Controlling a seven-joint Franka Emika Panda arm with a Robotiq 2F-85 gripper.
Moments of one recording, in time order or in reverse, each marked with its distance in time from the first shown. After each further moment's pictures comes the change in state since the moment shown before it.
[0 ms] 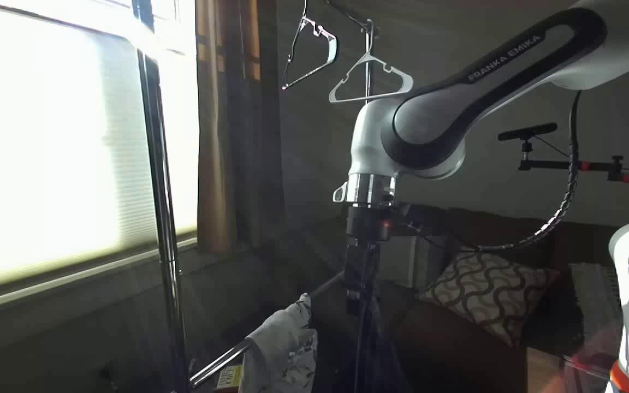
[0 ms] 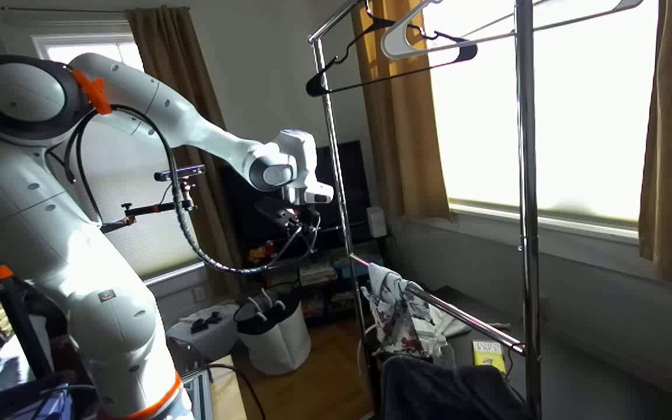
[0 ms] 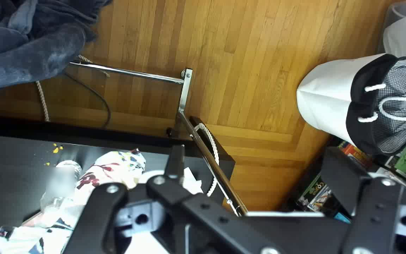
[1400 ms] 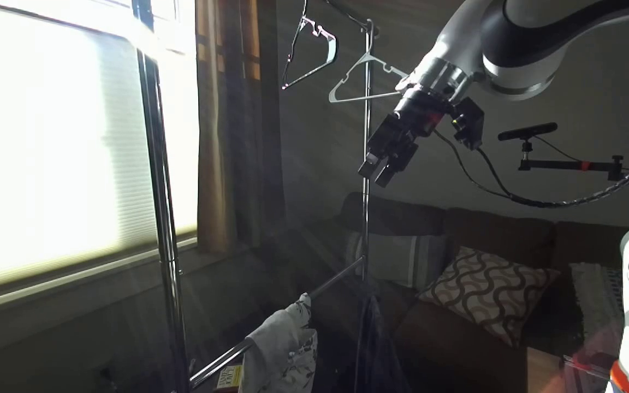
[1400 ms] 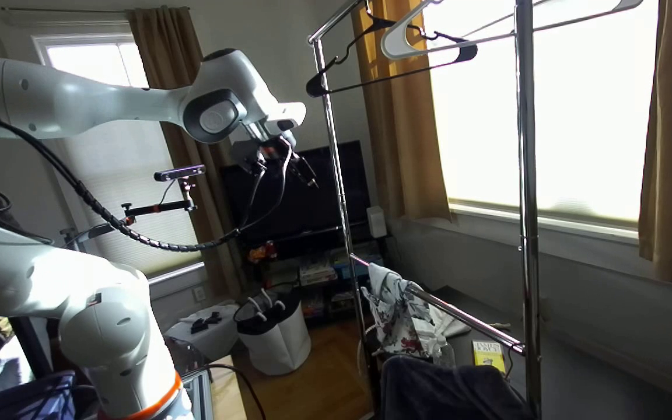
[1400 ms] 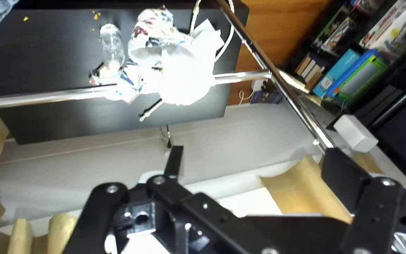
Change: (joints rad) arm -0.158 -0.484 -0.007 -0.044 -0.031 0.054 0.124
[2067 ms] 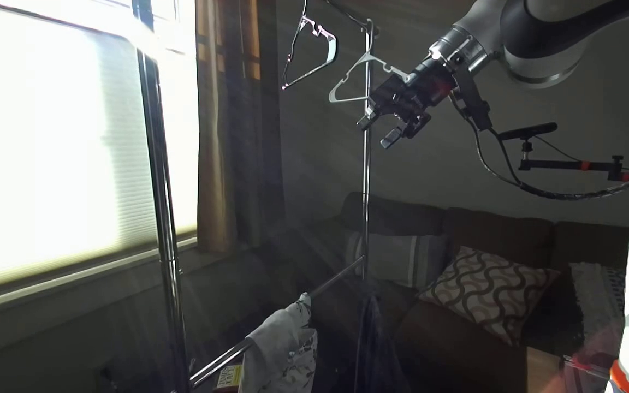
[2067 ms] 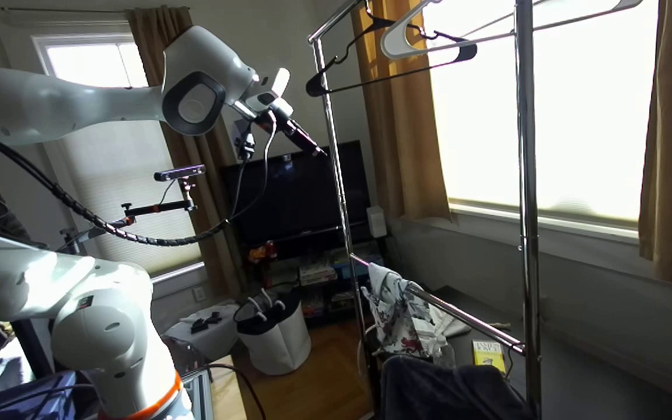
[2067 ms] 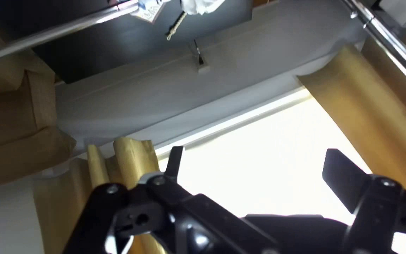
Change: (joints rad) arm -0.109 -0.092 0.027 -0.010 -0.052 0.203 0.212
